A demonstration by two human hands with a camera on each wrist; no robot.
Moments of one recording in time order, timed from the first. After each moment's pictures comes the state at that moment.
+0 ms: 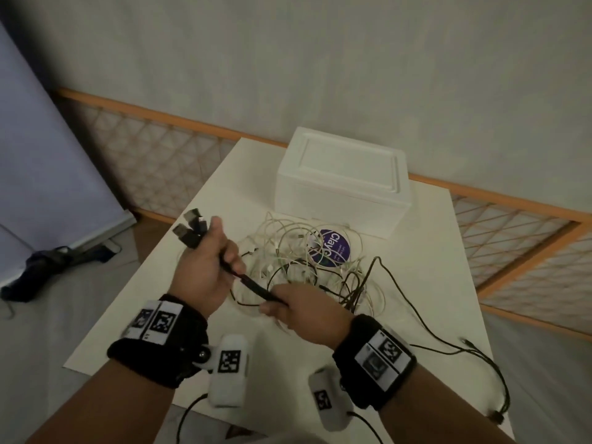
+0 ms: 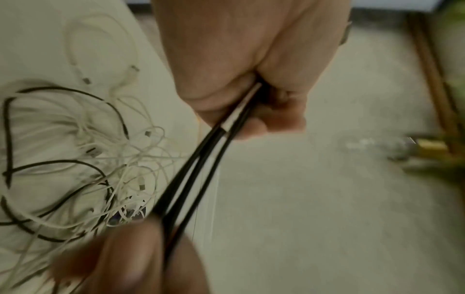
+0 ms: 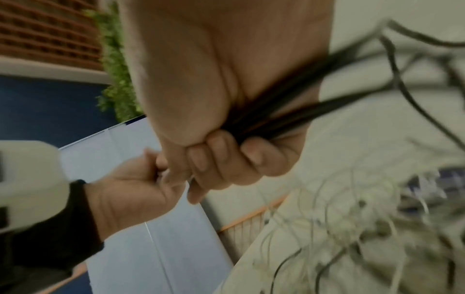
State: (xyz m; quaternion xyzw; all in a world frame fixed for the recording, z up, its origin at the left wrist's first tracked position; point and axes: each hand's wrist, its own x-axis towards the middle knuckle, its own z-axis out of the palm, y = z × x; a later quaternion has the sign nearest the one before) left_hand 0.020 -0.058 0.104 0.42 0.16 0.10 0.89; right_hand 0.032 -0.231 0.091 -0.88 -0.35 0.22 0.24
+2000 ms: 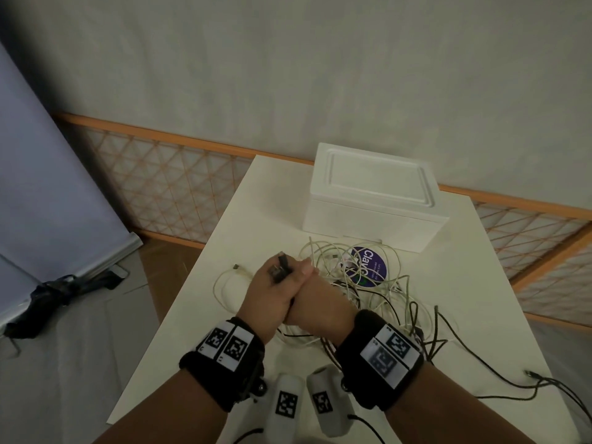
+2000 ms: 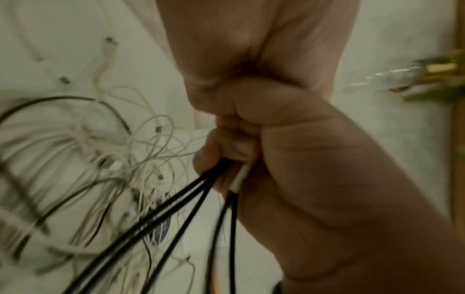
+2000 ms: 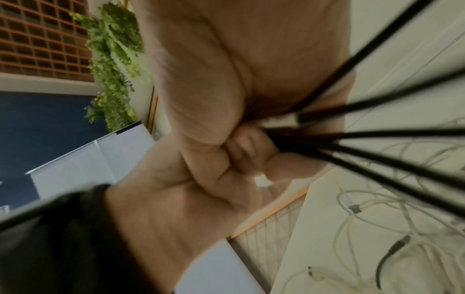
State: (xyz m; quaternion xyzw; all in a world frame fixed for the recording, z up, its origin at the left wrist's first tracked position) left_hand 0.040 -0.026 0.080 0.62 0.06 0.03 0.78; right_hand 0.066 -0.120 0.097 -0.91 -0.32 0.12 0.25
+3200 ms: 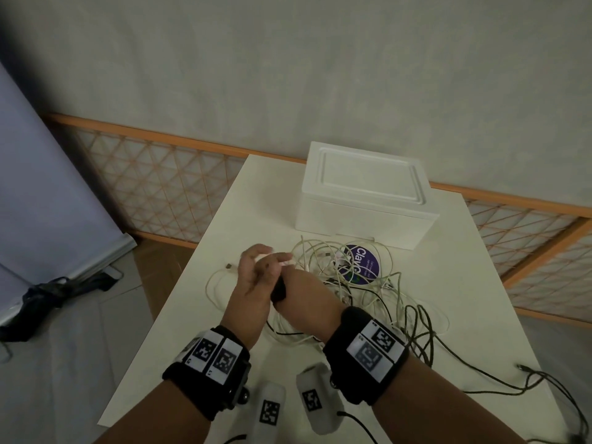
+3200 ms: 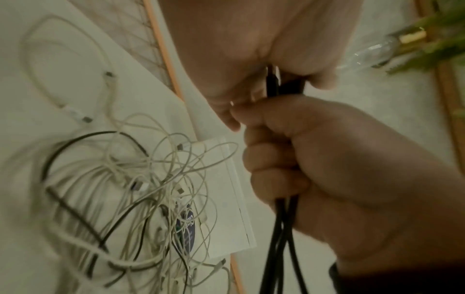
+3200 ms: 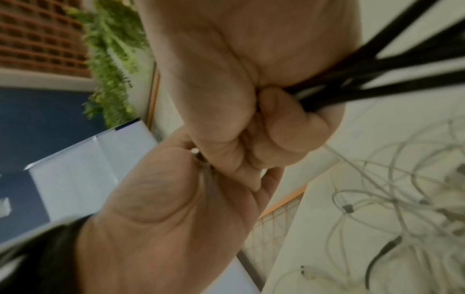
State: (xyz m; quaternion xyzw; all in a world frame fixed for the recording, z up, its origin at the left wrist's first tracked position) left_hand 0.035 -0.014 0.058 0.59 0.03 0.06 0.81; right_hand 0.061 -0.123 0.106 -0.91 -0.30 0.11 0.28
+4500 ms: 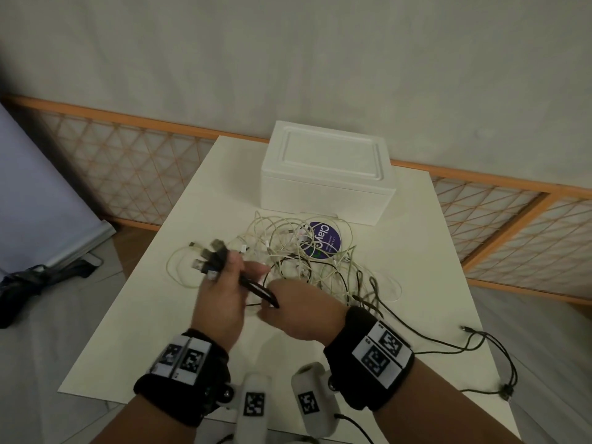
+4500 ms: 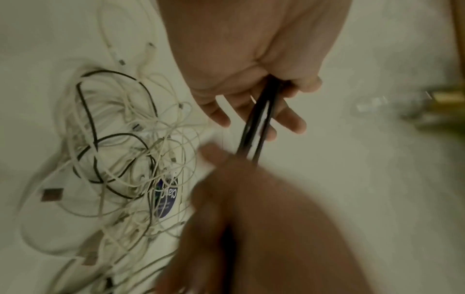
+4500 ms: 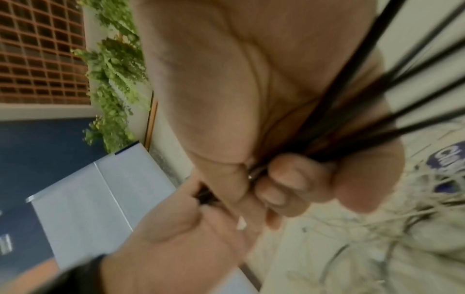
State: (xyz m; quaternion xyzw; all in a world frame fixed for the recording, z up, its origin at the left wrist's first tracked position) left_hand 0.001 -0.086 0.071 0.47 0.16 0.11 0.86; right_hand 0.025 -0.213 0.102 -0.90 -0.28 0.23 0.23
